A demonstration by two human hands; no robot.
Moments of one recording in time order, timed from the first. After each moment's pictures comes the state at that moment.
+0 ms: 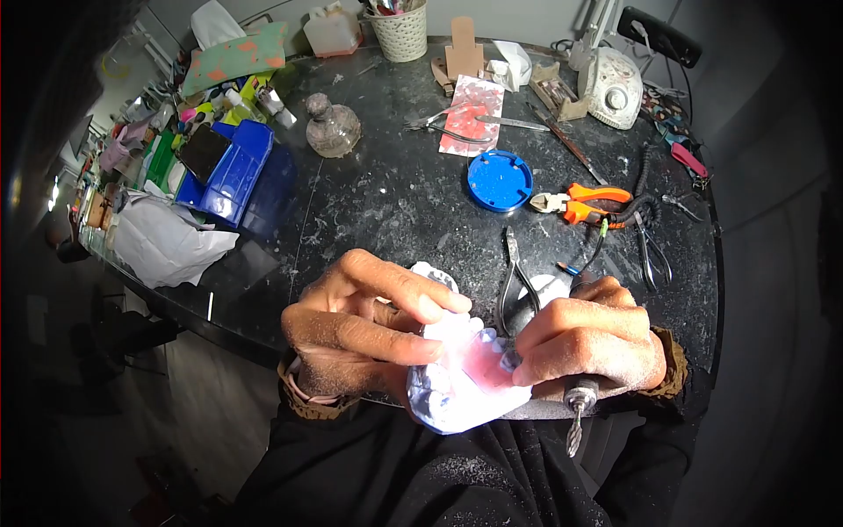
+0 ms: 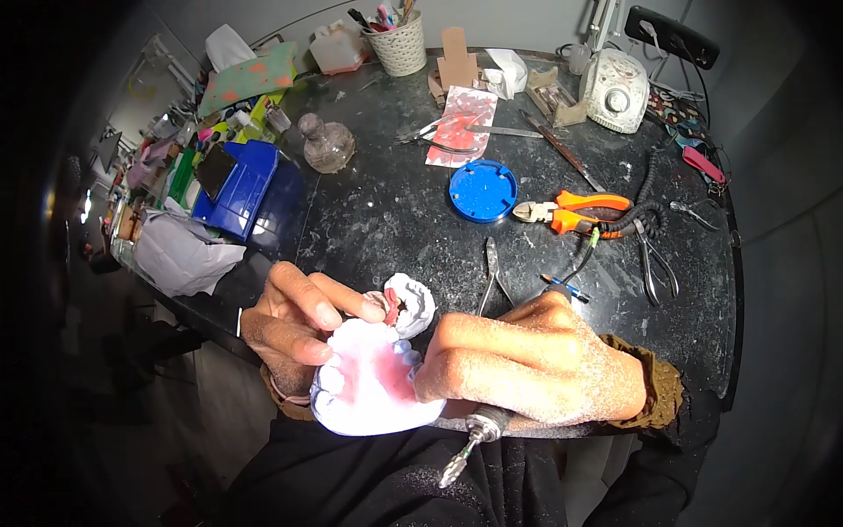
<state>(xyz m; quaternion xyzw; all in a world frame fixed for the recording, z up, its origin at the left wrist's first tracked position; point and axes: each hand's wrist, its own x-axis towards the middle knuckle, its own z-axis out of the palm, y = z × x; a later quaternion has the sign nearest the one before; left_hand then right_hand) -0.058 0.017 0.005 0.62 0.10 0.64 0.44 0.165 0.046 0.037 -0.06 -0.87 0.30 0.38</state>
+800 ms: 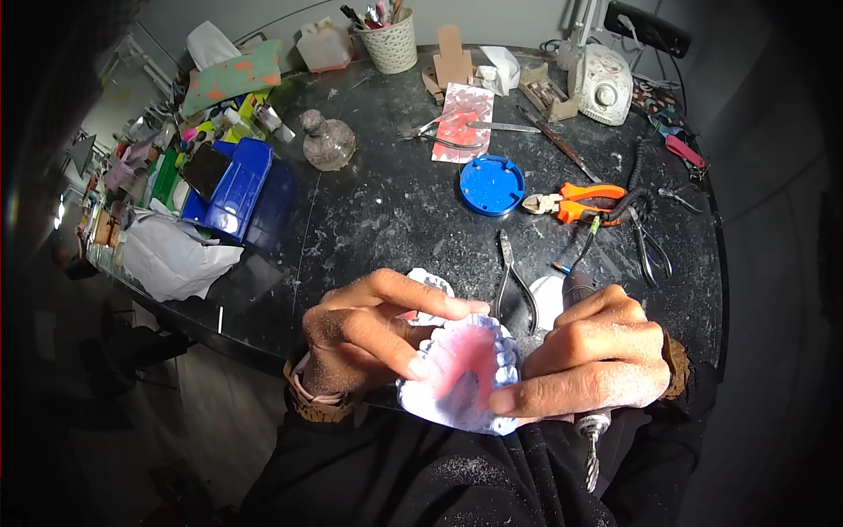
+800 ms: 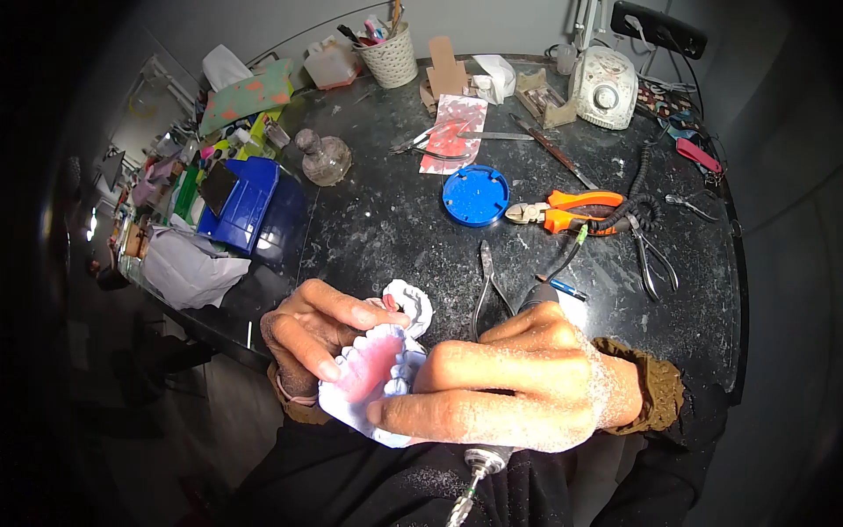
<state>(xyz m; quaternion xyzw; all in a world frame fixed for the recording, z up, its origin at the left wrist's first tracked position) -0.052 0.013 0.001 0.62 0.12 0.58 0.51 0.169 0.040 0.041 -0.01 -0.85 0.27 0.44</state>
